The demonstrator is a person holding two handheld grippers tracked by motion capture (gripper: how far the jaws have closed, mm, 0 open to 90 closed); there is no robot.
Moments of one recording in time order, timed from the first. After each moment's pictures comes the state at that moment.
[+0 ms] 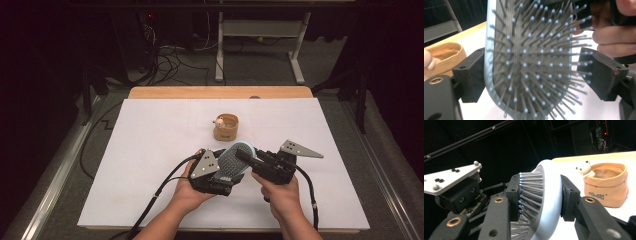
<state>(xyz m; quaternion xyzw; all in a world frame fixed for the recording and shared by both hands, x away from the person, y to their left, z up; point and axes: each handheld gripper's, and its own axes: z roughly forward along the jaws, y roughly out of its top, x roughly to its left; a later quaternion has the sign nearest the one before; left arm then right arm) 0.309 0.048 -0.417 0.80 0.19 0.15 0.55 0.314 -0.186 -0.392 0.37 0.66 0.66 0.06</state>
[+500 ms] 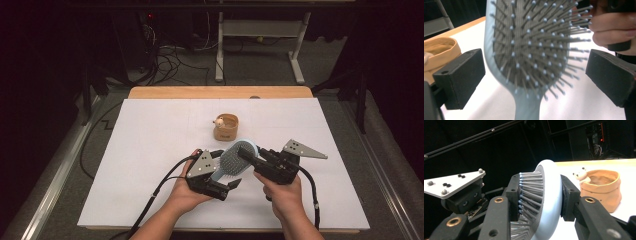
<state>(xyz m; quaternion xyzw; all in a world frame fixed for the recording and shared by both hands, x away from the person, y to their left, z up) 0.310 0.057 -0.421 0.80 0.18 0.13 0.56 0.311 -0.189 -0.385 0.36 0.65 0.66 0.08</state>
